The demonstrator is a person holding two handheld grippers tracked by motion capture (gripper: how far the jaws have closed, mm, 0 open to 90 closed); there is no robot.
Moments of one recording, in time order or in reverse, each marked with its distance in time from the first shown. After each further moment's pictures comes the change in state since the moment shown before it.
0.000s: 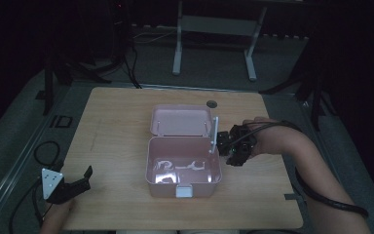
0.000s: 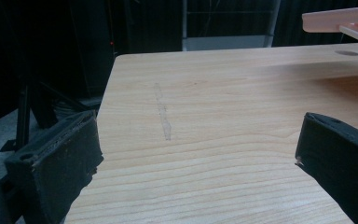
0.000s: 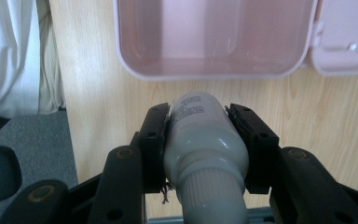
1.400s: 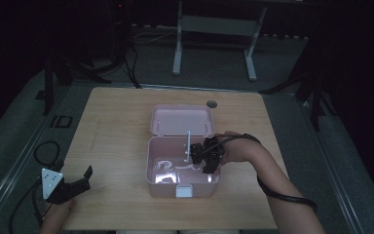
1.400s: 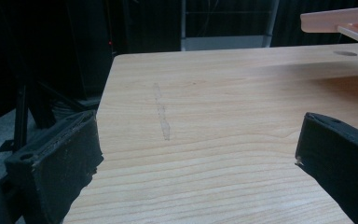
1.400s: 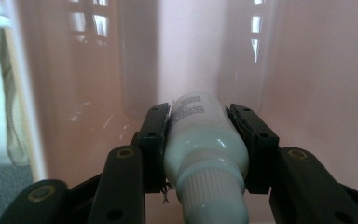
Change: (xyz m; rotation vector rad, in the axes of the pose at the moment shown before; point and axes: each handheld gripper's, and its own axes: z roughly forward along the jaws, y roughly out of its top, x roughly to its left) left arm 0.000 0.000 0.000 0.000 -0.005 -0.002; right arm -0.013 0.047 0.099 -0.025 0.081 -0.014
